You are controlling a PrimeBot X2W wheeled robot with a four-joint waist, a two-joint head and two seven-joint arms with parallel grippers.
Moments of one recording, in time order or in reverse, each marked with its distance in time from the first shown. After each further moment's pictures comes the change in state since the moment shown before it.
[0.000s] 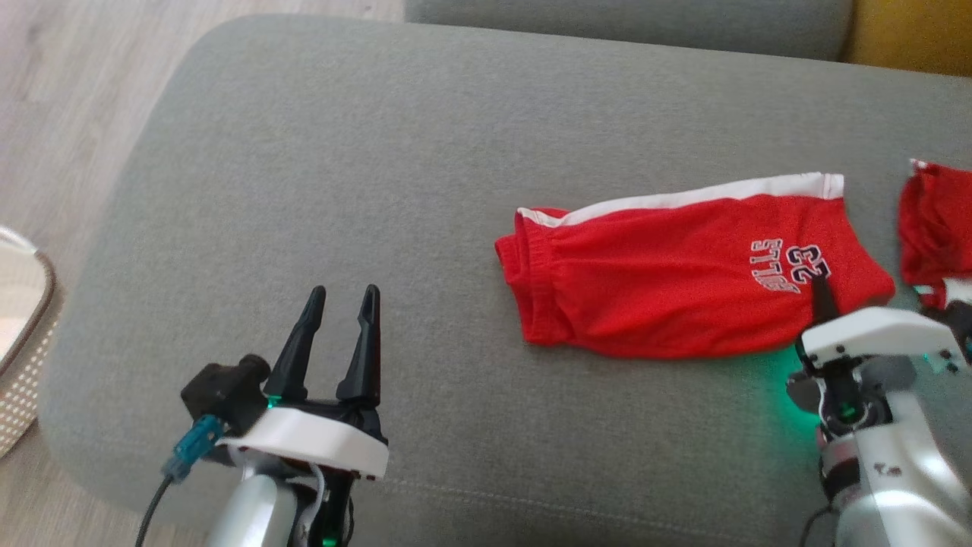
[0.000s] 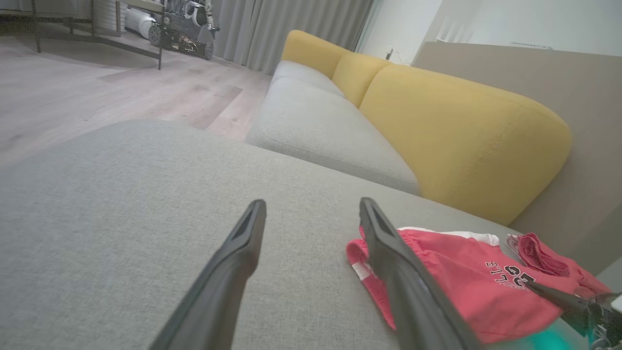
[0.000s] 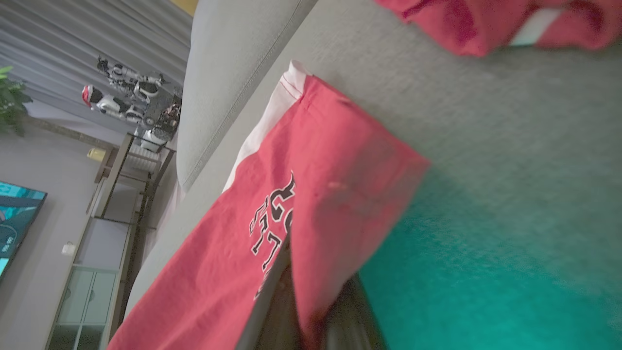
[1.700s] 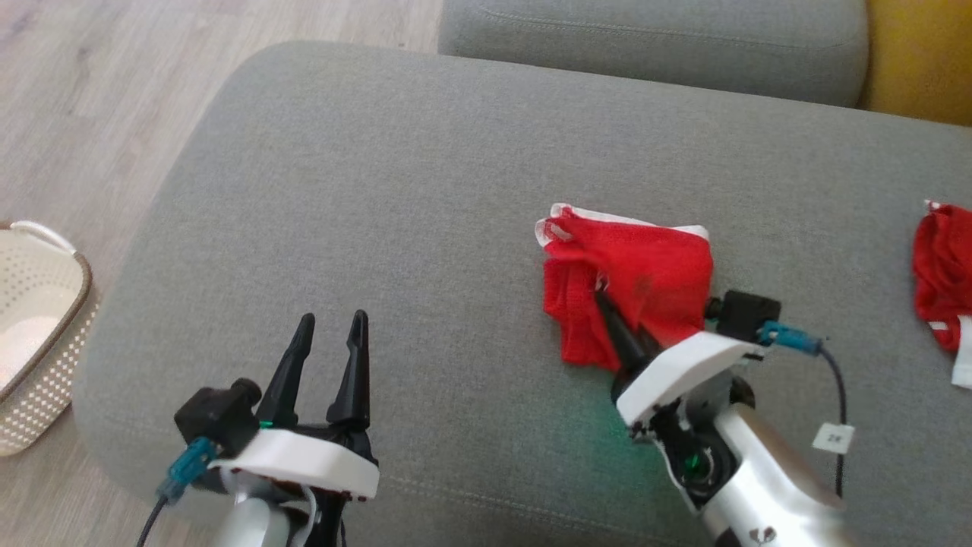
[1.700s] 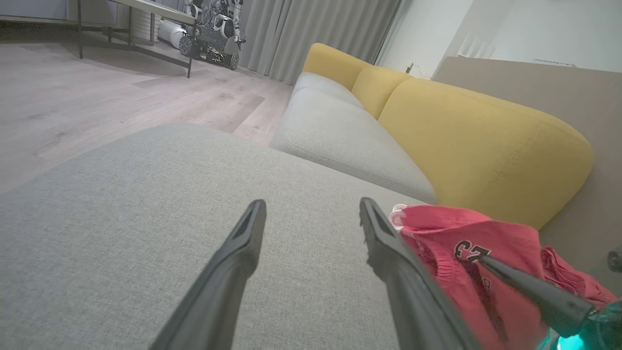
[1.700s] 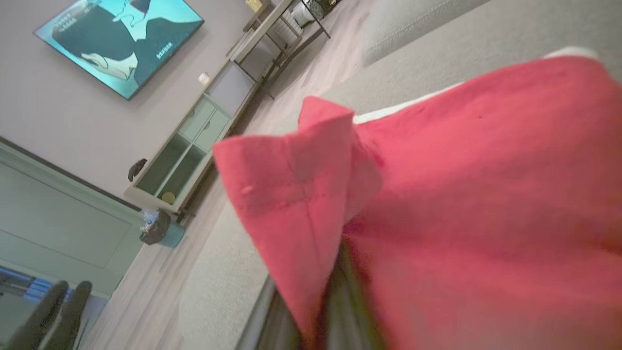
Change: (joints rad) left arm 0.049 0.000 0.026 0.012 0.000 0.000 0.000; right arm 0.133 0.001 0.717 -0.314 0.156 0.000 -0.073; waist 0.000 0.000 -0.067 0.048
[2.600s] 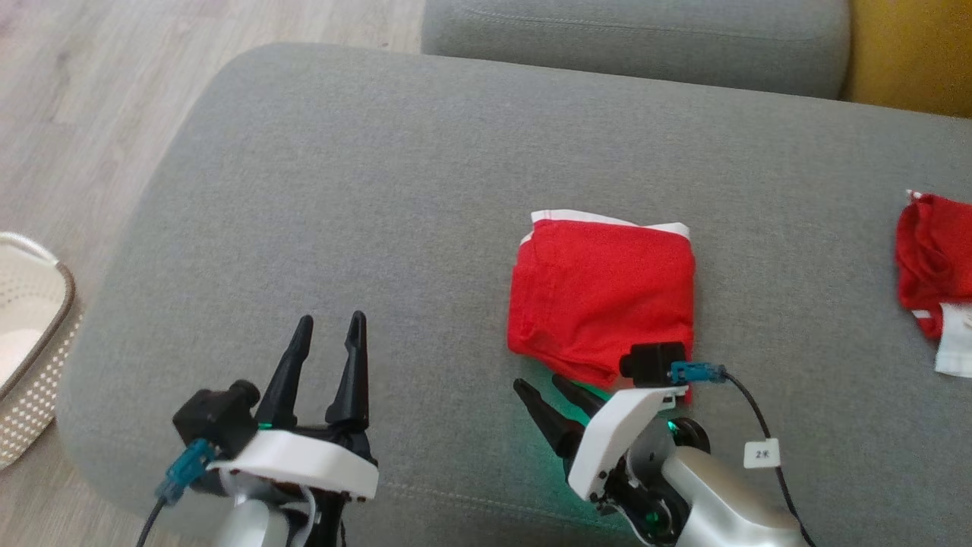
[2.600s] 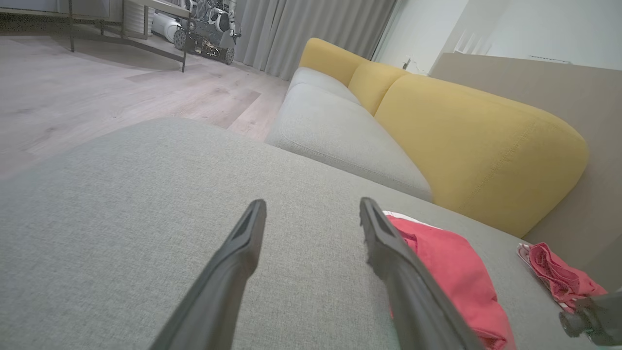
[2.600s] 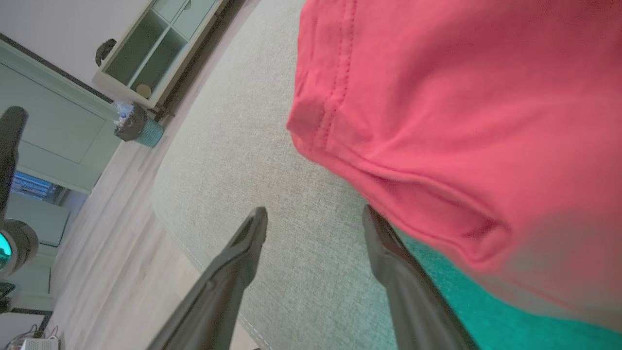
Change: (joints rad) left arm 0.004 0.000 -0.002 -0.001 -0.010 0.009 0.000; right arm -0.025 -0.001 0.303 0.156 -0.004 0.000 0.053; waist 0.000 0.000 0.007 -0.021
